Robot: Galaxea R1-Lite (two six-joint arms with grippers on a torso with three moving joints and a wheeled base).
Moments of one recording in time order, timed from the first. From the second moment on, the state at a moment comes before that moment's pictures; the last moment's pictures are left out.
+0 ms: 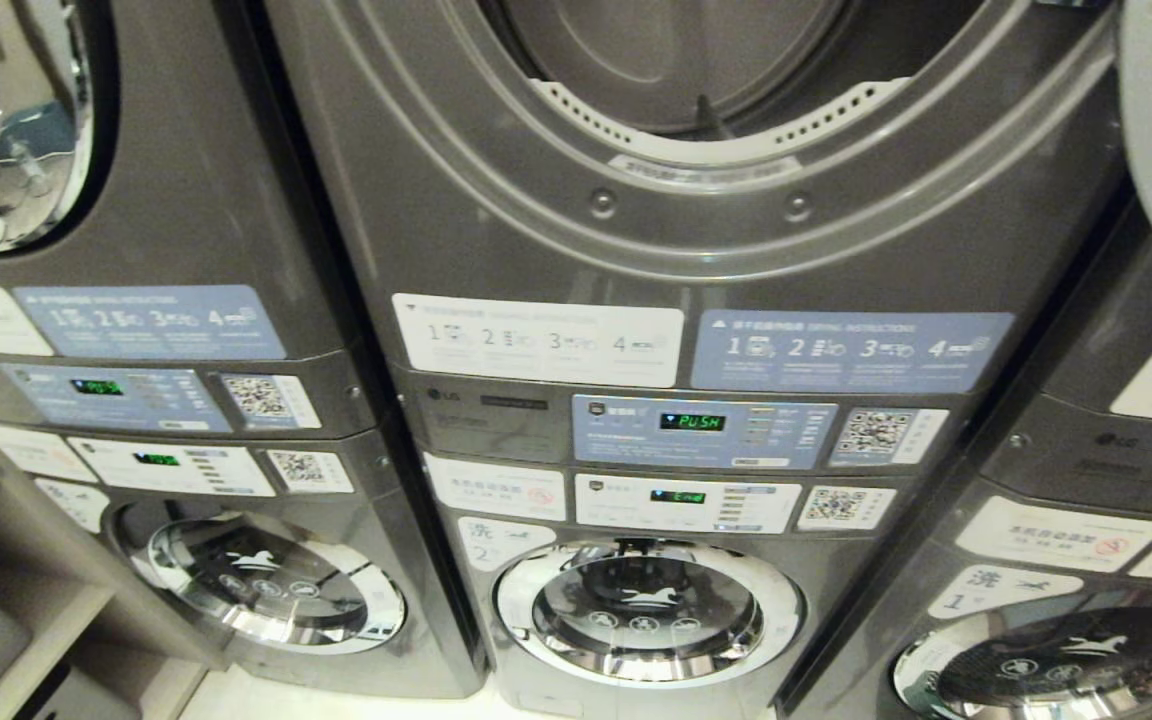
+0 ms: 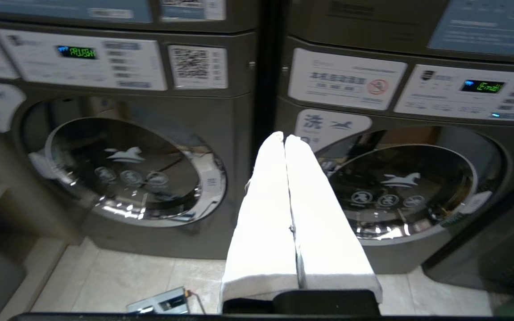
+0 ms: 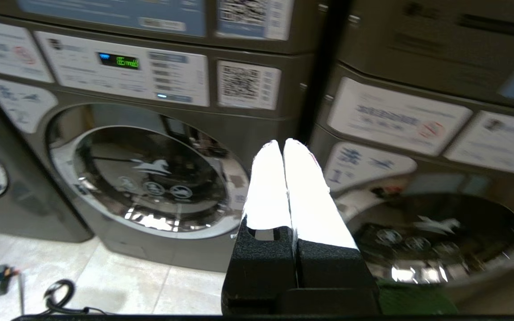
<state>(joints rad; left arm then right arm) 0.00 0.00 0.00 0.00 0.00 -0.03 0.01 0.00 0.00 0.01 0.03 -0.09</state>
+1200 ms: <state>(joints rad) 0.00 0.00 0.00 0.00 0.00 -0.03 0.01 0.00 0.00 0.00 0.03 -0.09</state>
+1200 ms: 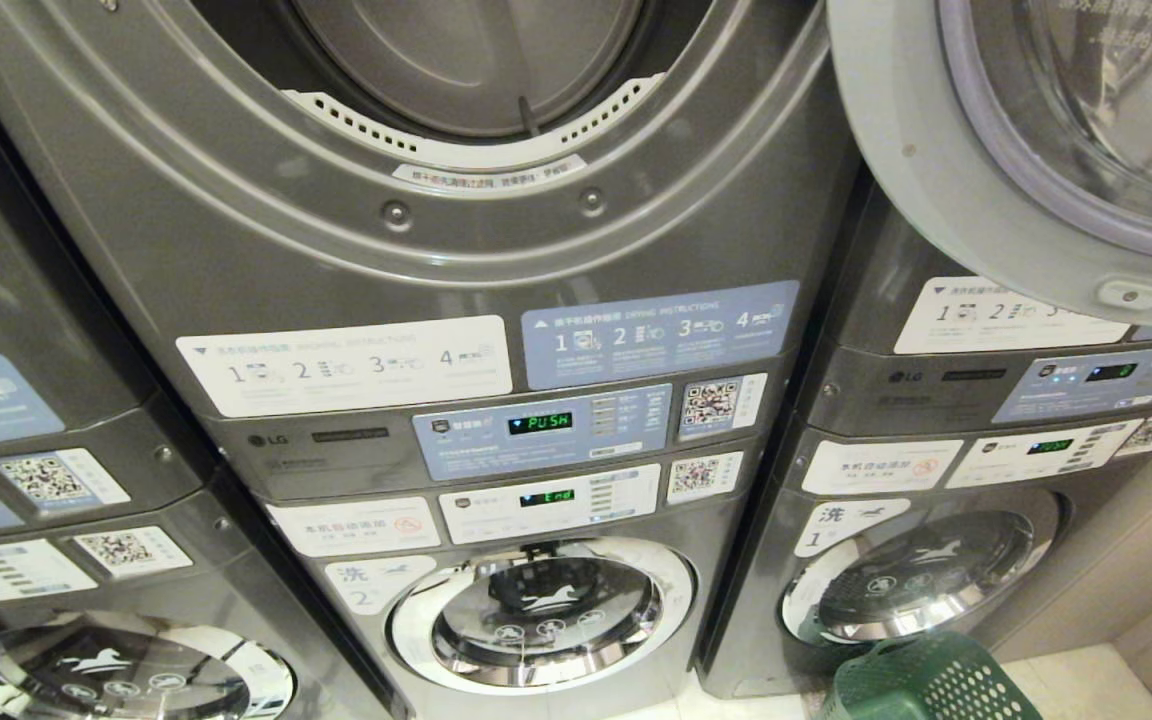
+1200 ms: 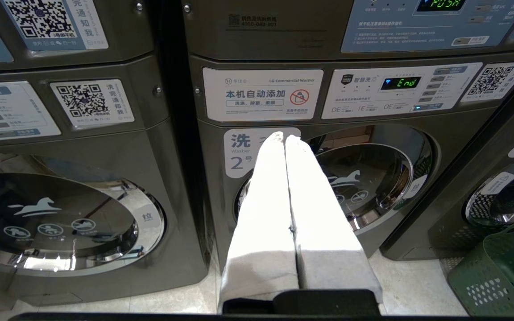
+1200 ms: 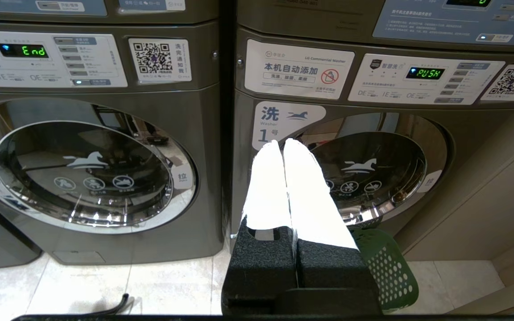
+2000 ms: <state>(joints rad) 0.00 0.00 0.00 0.00 0.00 -0.03 0.01 0.00 0.00 0.01 0.03 -0.09</state>
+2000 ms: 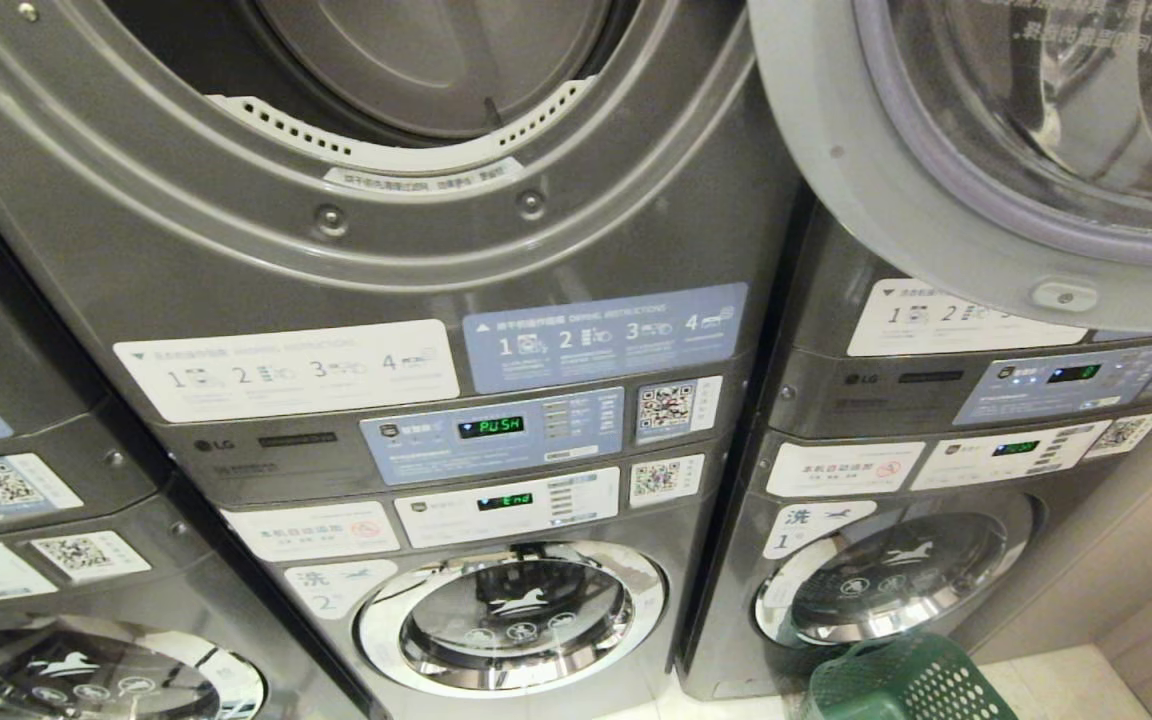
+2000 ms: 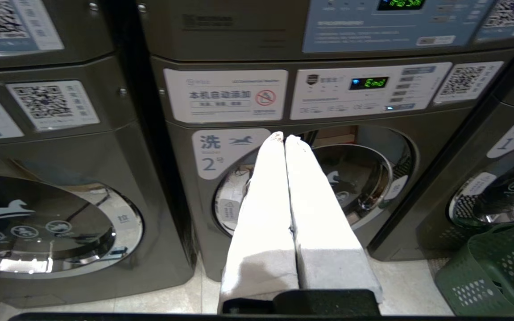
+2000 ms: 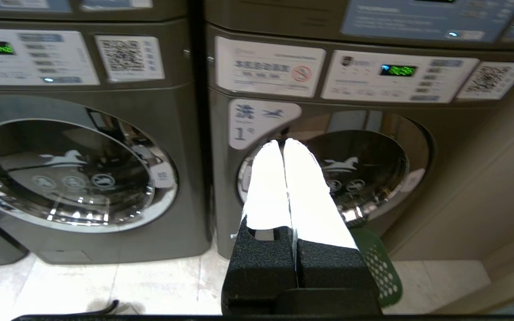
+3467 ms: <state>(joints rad) 0.00 0.00 0.00 0.00 0.00 -0.02 0.00 0.16 -0.42 0.14 -0.24 0.05</state>
